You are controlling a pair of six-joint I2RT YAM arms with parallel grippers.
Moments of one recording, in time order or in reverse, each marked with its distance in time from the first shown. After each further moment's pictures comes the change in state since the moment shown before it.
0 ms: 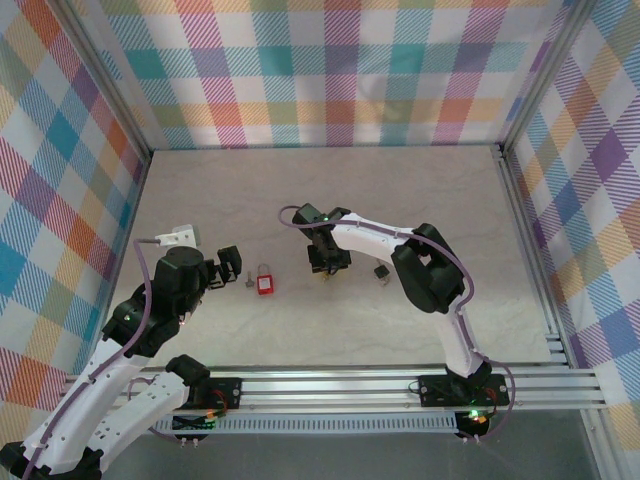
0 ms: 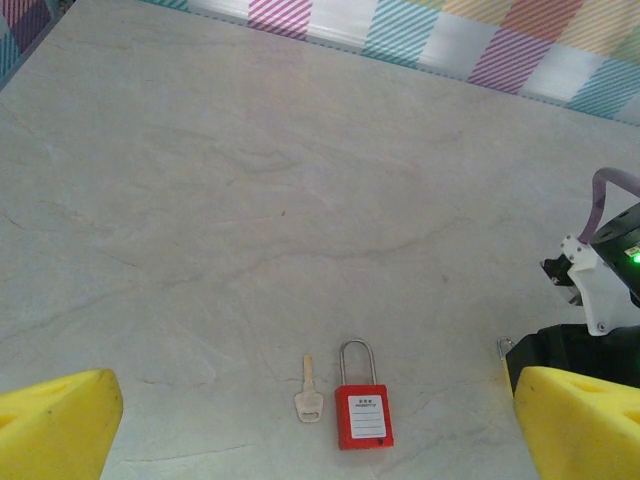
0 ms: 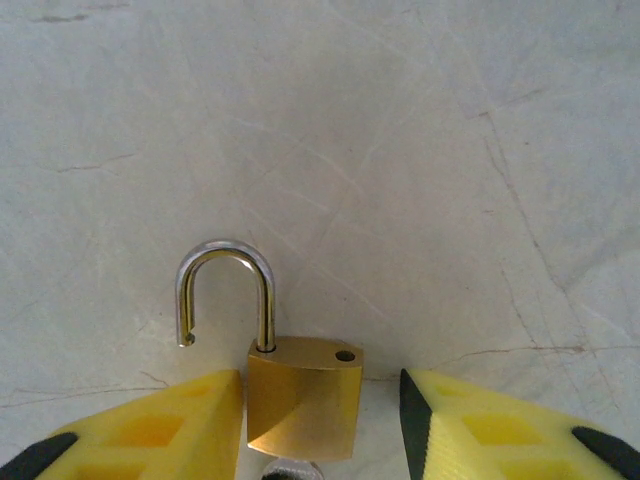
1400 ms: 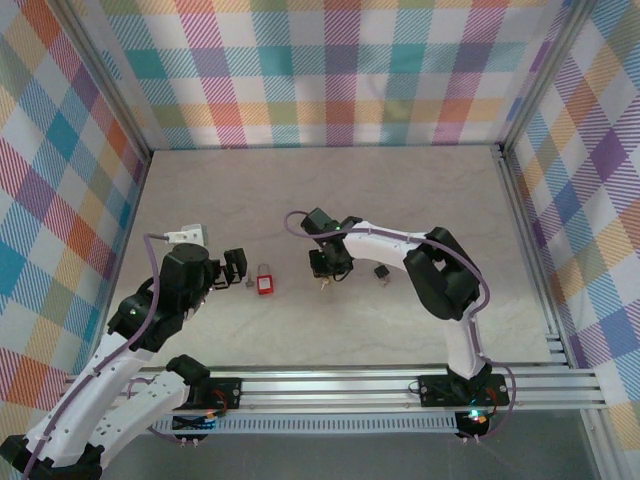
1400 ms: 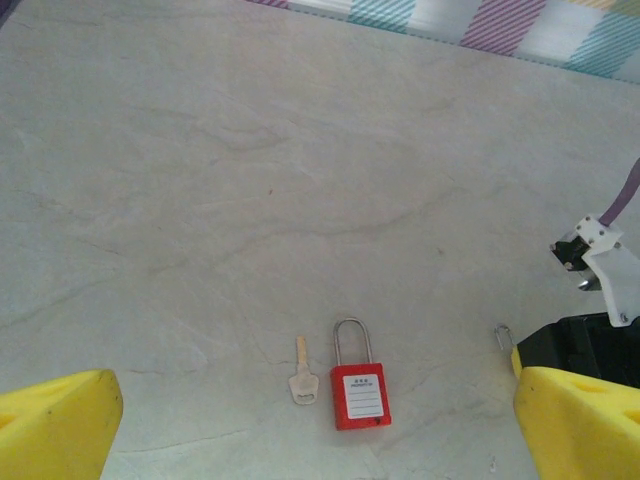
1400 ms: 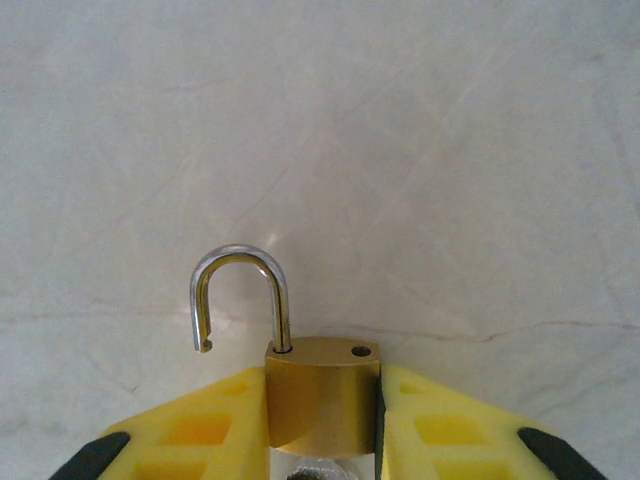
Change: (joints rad) left arm 0.000 0.028 0.001 -0.003 0.053 0.024; right arm -0.002 -0.127 -0.205 0.201 -0.138 -0.062
